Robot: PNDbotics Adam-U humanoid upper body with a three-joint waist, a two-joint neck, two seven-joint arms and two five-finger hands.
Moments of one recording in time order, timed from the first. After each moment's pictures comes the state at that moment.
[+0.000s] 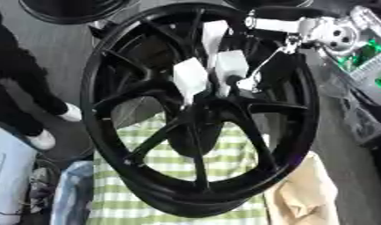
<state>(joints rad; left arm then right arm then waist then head) -0.12 0.37 0.10 -1.75 0.20 0.07 0.46 -0.86 -0.67 0.51 -1.79 0.33 0.45 0.65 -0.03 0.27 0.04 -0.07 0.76</state>
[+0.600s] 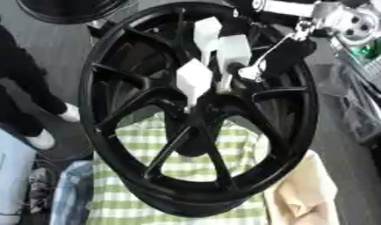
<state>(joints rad) -0.12 0.37 0.10 -1.75 0.20 0.08 0.46 -0.85 -0.69 0.43 -1.87 0.26 0.47 0.61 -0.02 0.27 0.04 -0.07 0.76</state>
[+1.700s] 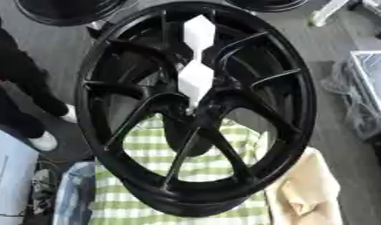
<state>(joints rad) -0.12 0.36 0.11 -1.75 0.19 0.07 0.46 -0.42 -0.85 -0.10 -1.89 0.10 0.55 0.10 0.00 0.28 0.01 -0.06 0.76</state>
